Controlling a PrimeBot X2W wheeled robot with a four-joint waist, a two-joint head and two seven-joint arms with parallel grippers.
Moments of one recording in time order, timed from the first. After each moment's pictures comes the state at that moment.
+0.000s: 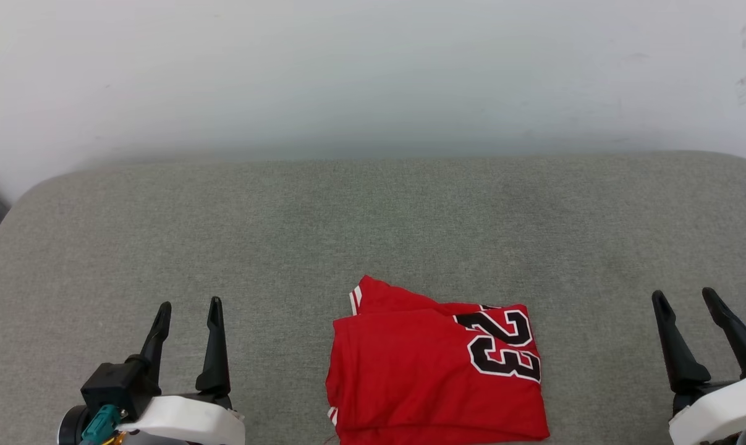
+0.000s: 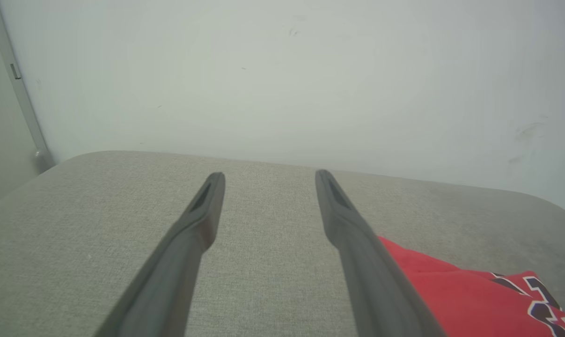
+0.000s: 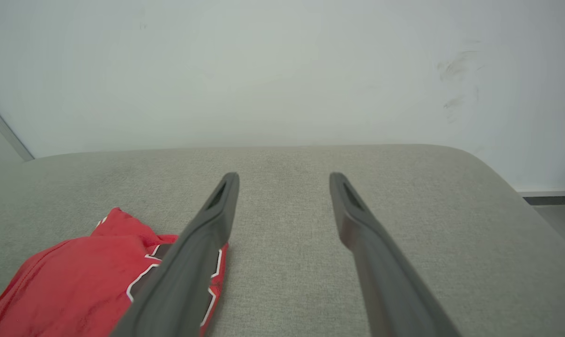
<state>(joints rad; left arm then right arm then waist) 0.02 0.34 -0.29 -0.02 -0.52 0.24 -0.25 0.11 -0.19 -0.10 -0.19 0.29 0.13 0.13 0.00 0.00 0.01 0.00</state>
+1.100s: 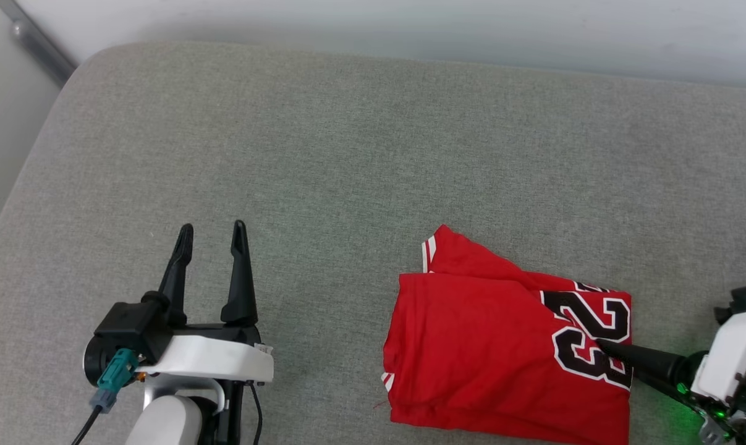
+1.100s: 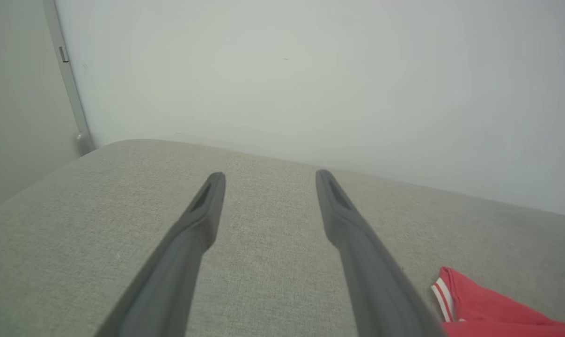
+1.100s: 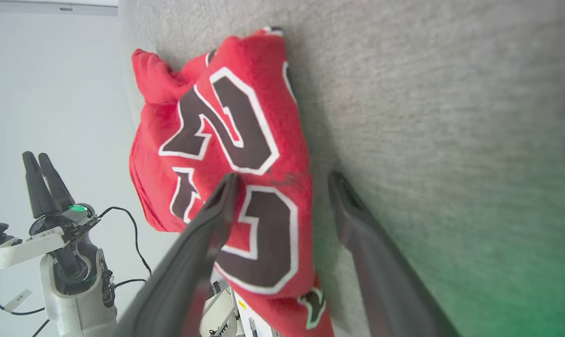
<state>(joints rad) -0.14 0.21 -0.25 -0.01 -0.43 0.16 -0.26 -0.19 -0.06 -0.42 0.20 0.89 0.13 1.21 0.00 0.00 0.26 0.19</state>
